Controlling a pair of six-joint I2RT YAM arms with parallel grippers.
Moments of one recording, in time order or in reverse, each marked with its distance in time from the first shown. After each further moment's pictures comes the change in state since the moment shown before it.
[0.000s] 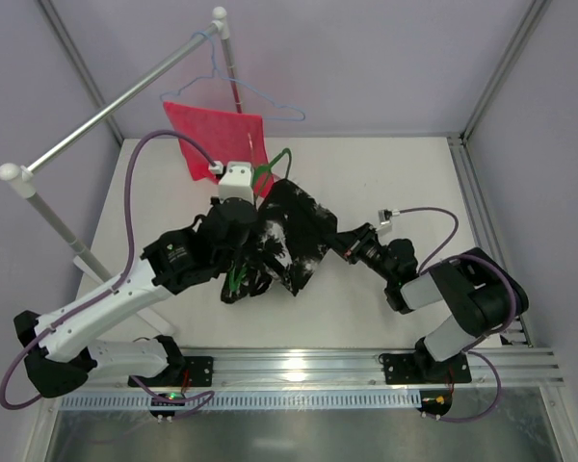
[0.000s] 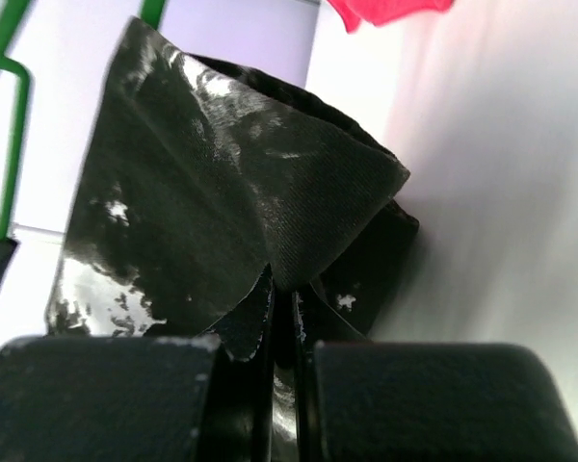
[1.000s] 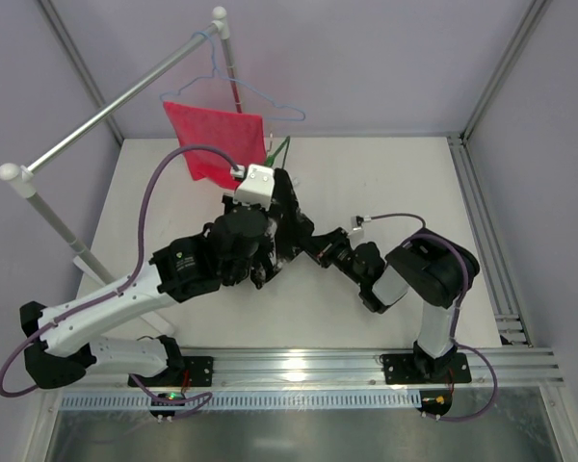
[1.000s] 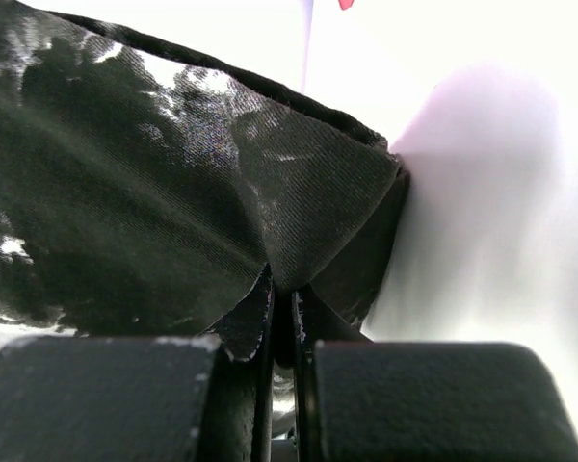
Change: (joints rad) left arm -0.132 0.024 0.004 0.180 -0.211 0.315; right arm 0.252 0.305 0.128 0.143 0.246 0.105
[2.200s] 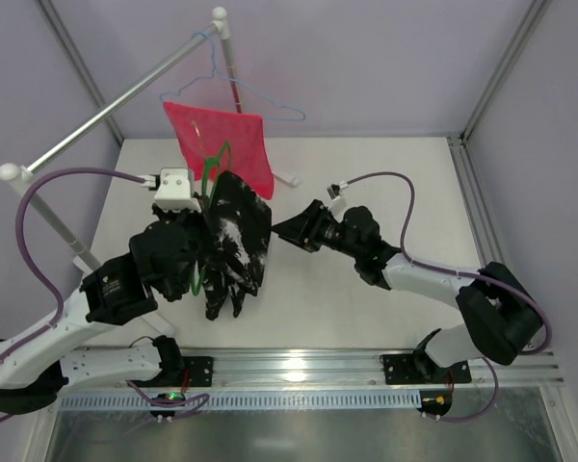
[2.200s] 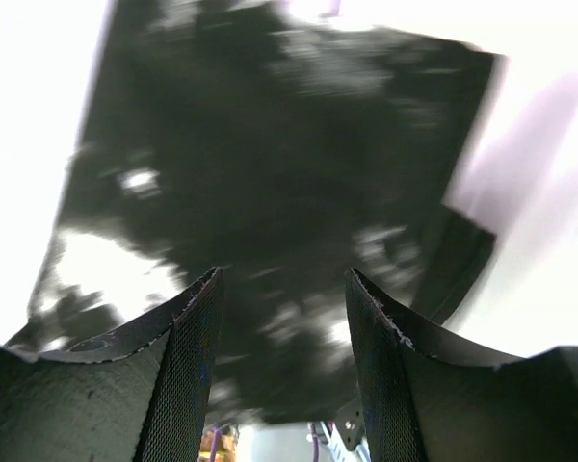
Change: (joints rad) left arm 0.013 -0.298 -0.056 -0.027 -0.055 -0.081; right arm 0.056 -0.430 0.303 -0.827 -0.201 -0.170
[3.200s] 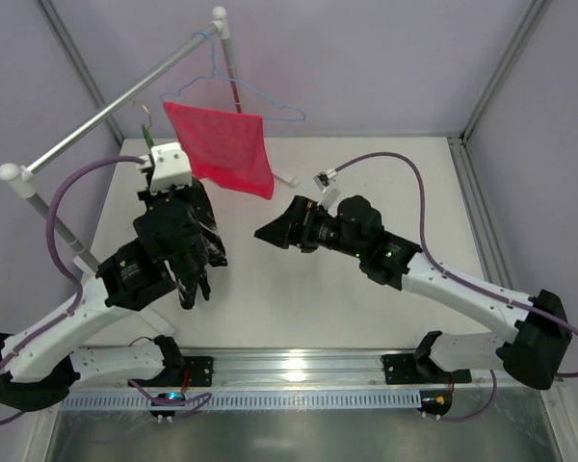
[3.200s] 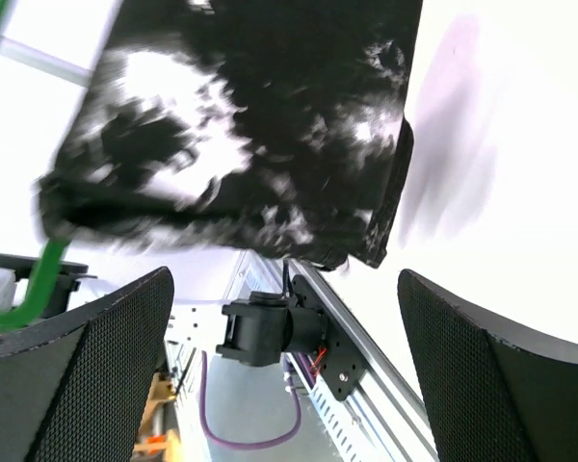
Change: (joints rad) left arm 0.042 0.112 0.074 0.192 -0.410 0.344; right arm 0.179 -0.163 0.274 -0.503 0.109 -0.229
